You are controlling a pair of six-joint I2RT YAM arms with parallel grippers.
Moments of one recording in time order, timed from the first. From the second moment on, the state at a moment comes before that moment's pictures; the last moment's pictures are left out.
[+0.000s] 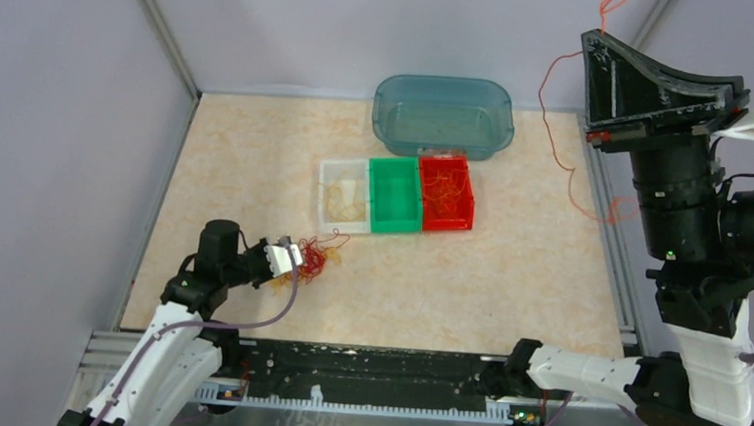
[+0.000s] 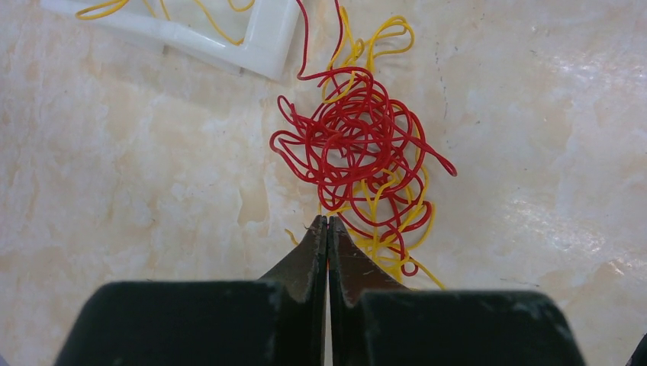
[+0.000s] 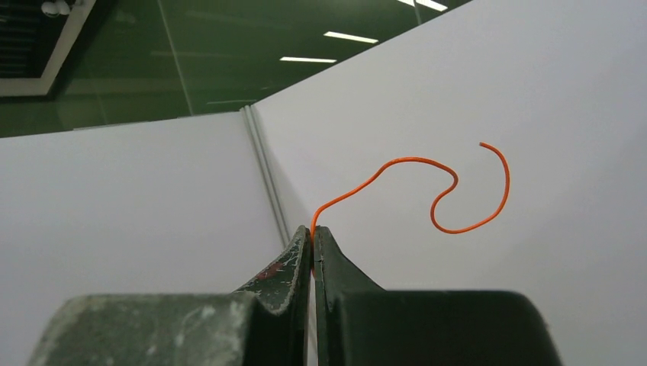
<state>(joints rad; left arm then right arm) -0.24 0.59 0.38 -0.47 0.47 0.88 0.98 1.00 1.88 -0.09 0.34 0.00</state>
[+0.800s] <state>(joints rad) -0.24 0.62 0.62 -0.62 0.67 0.83 0.97 1.08 1.58 0.00 0.43 -0.07</state>
